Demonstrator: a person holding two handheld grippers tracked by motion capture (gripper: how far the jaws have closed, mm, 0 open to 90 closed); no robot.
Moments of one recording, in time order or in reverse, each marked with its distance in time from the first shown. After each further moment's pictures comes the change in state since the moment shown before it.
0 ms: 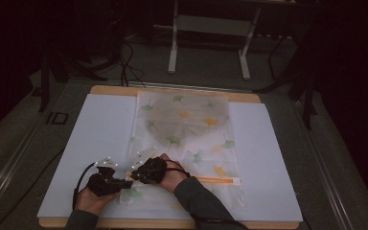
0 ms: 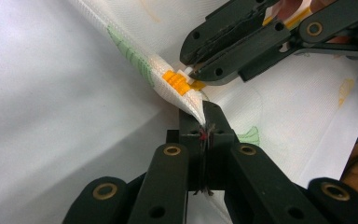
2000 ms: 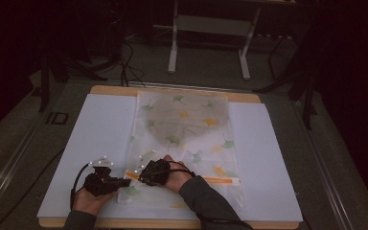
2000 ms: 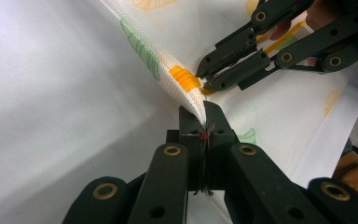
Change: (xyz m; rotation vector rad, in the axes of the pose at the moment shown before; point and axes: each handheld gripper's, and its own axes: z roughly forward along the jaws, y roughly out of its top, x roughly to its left) left arm 0.001 -0.001 -0.010 -0.049 -0.008 -0.014; right arm 0.002 -0.009 -0.003 0.139 -0.023 -0.048
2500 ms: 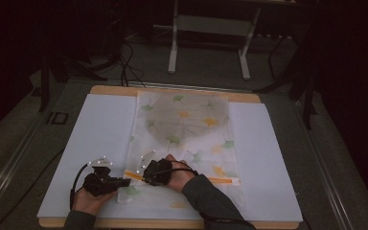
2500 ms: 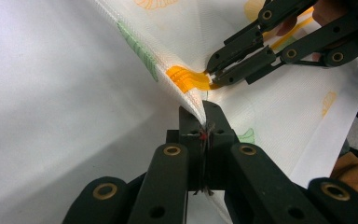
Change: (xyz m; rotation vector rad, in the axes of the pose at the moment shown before) left arm 0.001 0.000 -0.001 -0.007 -0.005 -0.002; right arm -0.001 -0.003 -0.006 0.054 -0.003 -0.013
